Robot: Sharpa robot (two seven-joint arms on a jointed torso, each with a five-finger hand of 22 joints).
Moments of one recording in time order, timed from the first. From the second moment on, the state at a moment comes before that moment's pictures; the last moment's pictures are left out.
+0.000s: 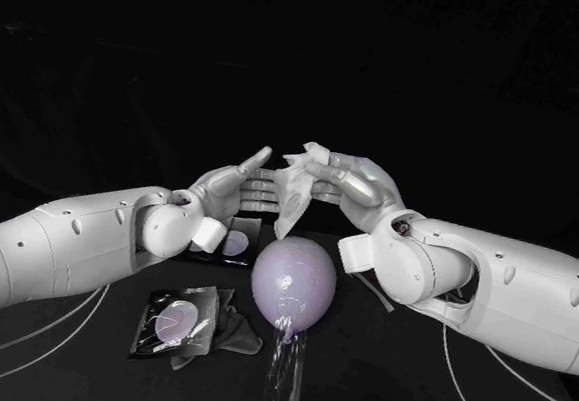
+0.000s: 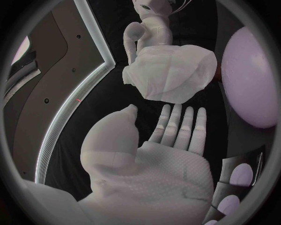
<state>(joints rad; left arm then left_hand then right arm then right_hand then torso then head) 1.26 -0.52 -0.09 1.04 0.09 0.17 0.27 0.97 0.02 0.12 0.30 0.05 0.60 0.17 0.36 0.26 0.80 0.20 0.12 0.06 0.62 0.21 0.21 0.15 0.08 0.59 0.29 0.11 0.07 1.34 -0.76 -0.12 1.62 0.04 -0.40 0.43 1.20 0.13 0.79 -0.11 0.04 0.77 0.19 0.44 0.51 1.09 0.17 0.06 0.06 1.06 0.14 0.18 0.16 0.17 0.78 0.25 0.07 0.59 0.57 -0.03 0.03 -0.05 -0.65</state>
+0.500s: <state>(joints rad) 1.25 -0.50 -0.09 1.03 0.15 0.33 0.23 0.88 0.11 -0.01 0.30 0.05 0.70 0.19 0.44 0.26 0.96 0.19 0.16 0.07 0.88 0.16 0.27 0.19 0.15 0.85 0.29 0.16 0.08 1.34 -0.77 -0.12 1.65 0.04 -0.39 0.43 1.20 0.13 0.79 -0.11 0.04 0.77 0.19 0.44 0.51 1.09 0.17 0.06 0.06 1.06 0.14 0.17 0.16 0.17 0.78 0.25 0.07 0.59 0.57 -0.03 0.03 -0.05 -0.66</state>
